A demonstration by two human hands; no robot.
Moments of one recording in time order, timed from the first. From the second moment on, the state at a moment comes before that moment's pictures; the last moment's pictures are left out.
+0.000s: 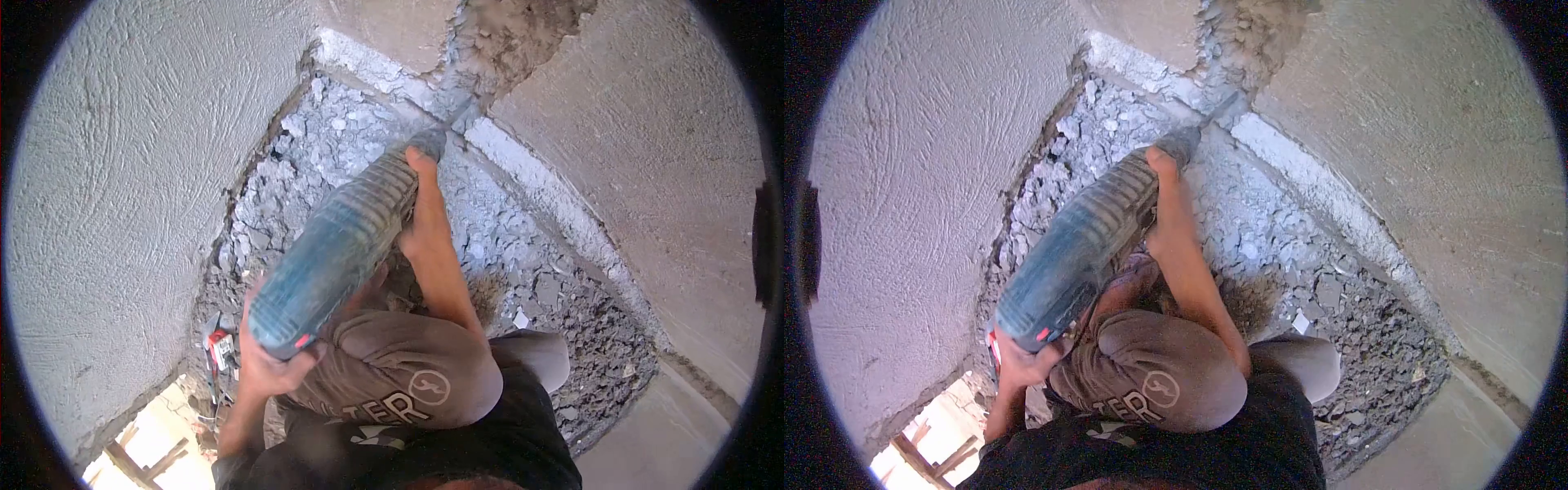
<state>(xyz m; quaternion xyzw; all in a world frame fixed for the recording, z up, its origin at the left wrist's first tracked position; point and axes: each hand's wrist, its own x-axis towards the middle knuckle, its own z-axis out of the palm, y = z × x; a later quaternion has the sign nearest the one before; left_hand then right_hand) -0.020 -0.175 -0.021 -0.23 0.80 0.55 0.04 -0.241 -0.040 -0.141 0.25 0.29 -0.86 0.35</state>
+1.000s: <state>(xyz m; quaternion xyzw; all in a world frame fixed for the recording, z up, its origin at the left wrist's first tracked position) -0.076 -0.137 -0.020 -0.14 0.80 0.58 0.01 -0.265 -0.026 -0.145 0.20 0.23 -0.89 0.34</state>
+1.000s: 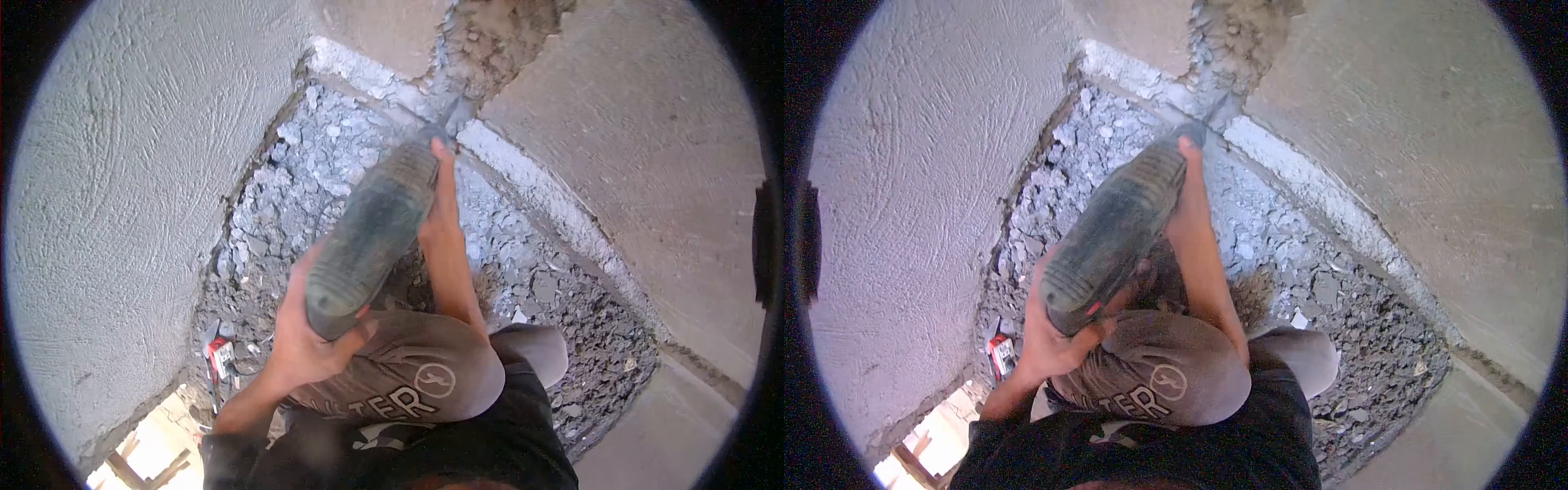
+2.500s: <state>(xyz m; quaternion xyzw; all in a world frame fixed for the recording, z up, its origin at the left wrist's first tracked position) -0.069 -0.068 0.003 -0.09 0.90 0.42 0.07 -0.246 0.025 -0.124 0.25 0.25 -0.90 0.26</state>
